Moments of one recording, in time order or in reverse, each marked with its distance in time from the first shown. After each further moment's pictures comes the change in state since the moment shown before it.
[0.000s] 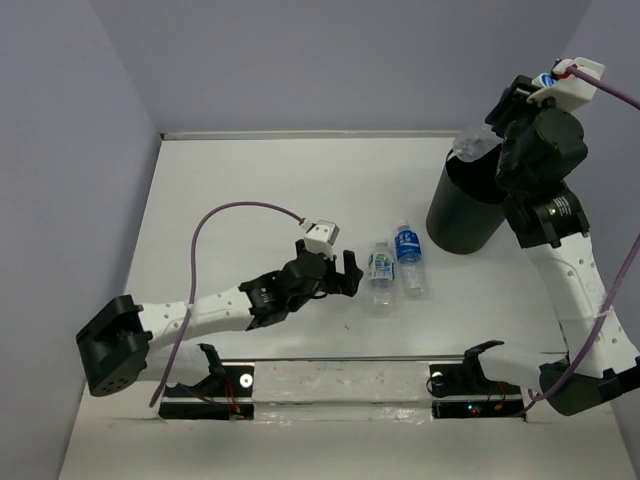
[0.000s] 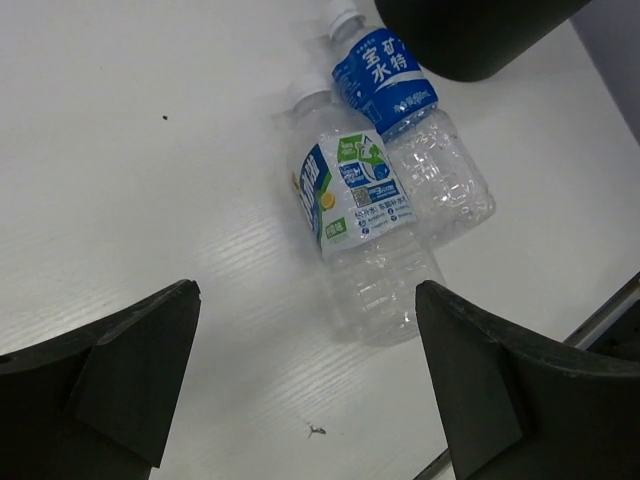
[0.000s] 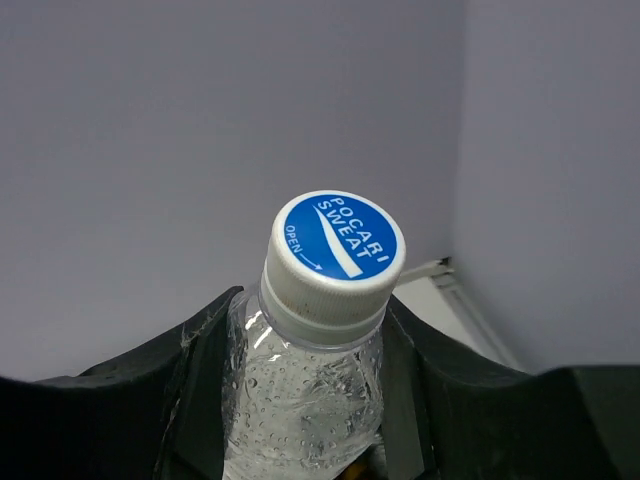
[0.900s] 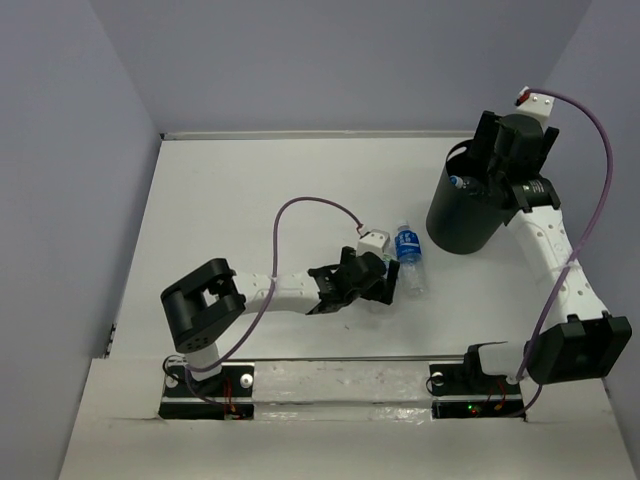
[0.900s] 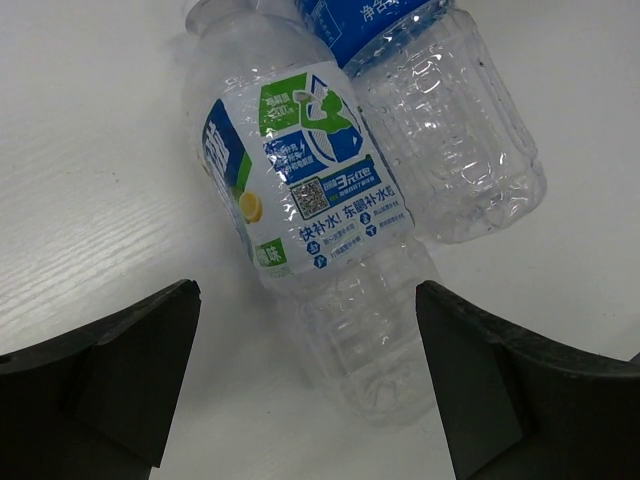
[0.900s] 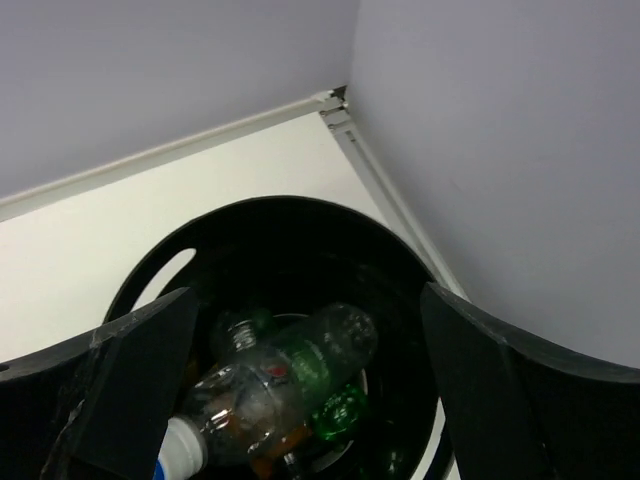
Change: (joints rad) left arm -0.080 0.540 0.337 -0.092 0.026 -0.044; right arm -0.261 0.151 -0.203 -0.121 -0.055 0.028
